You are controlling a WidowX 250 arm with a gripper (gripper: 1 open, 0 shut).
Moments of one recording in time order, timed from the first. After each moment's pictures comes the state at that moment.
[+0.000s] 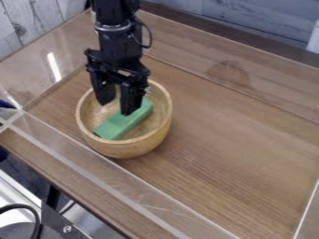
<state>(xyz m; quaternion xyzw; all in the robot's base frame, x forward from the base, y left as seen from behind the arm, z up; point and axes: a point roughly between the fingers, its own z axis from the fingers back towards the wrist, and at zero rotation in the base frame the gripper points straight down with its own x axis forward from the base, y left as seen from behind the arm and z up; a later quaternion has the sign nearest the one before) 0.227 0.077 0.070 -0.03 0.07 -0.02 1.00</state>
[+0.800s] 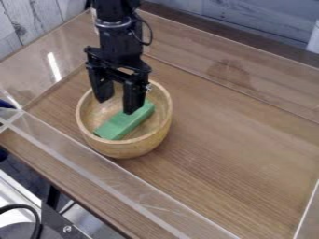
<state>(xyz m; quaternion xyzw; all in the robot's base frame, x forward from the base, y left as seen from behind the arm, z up) 0.229 0.076 0.073 -0.03 0.07 -0.01 1.00</state>
